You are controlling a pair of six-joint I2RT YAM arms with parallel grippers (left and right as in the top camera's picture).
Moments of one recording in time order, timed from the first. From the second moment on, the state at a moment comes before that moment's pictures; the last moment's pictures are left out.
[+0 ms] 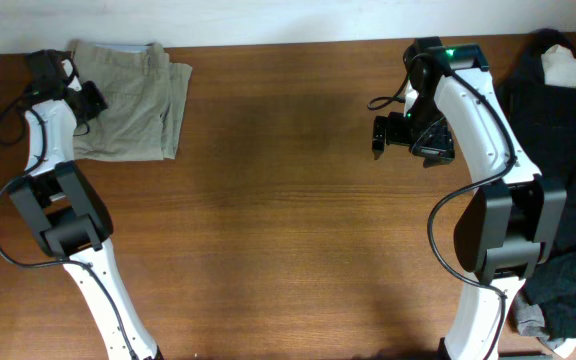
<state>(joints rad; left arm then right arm) 0.35 2.64 2.30 -0.63 0.09 -0.16 0.08 2.12 1.95 -1.47 -0.11 0.27</state>
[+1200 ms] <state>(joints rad) 0.41 2.69 2.32 -0.49 -0.05 -0.49 0.08 2.12 1.95 -1.53 -0.12 0.28</state>
